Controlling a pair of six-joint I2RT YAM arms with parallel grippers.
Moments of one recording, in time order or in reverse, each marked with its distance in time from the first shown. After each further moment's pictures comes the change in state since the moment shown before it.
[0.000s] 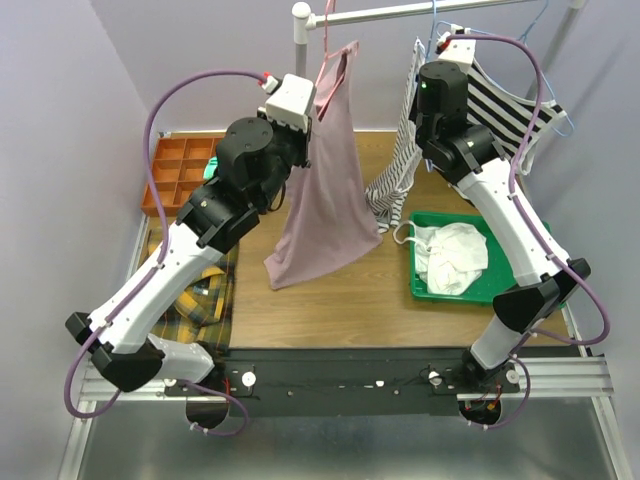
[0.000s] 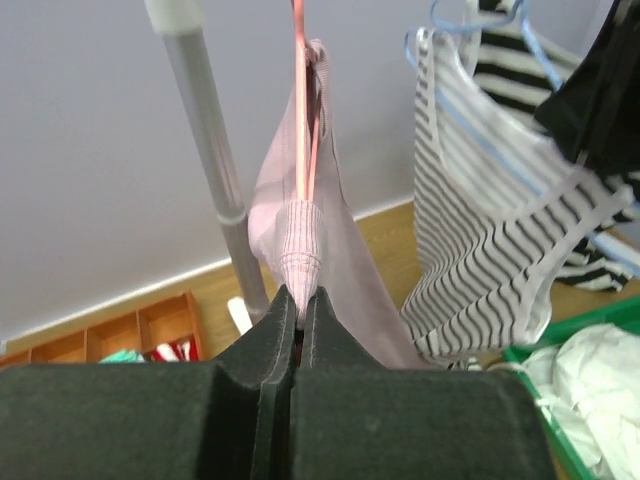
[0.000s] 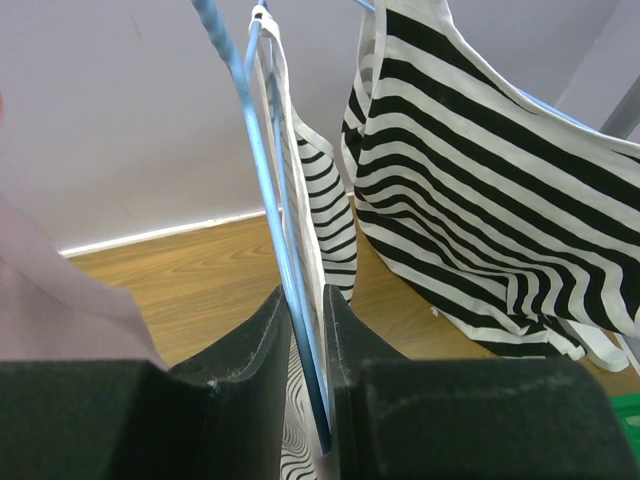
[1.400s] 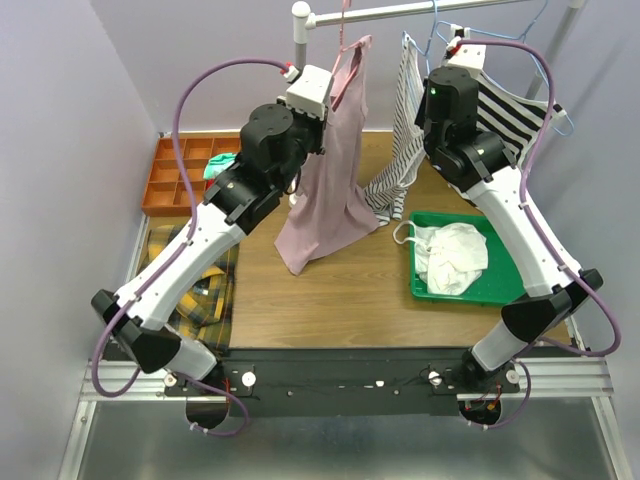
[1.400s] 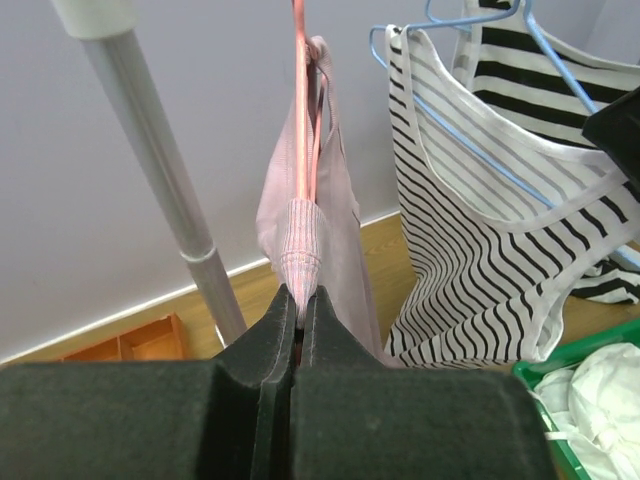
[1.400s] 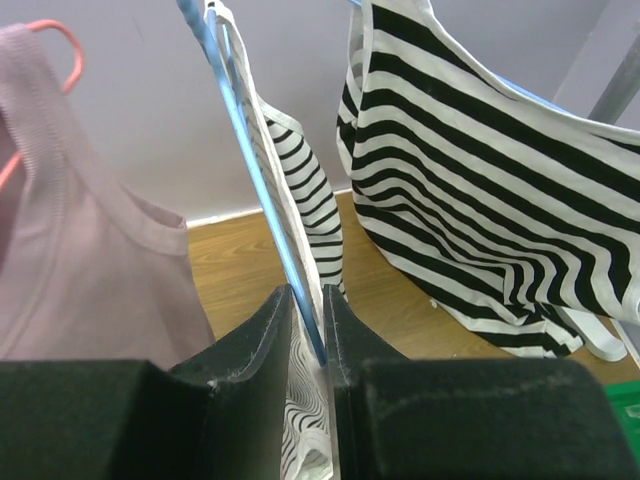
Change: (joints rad) left arm 0.055 0.132 0.053 0.106 0.072 0.013; right arm 0.000 -0.071 -0.063 0.000 -0.007 0.019
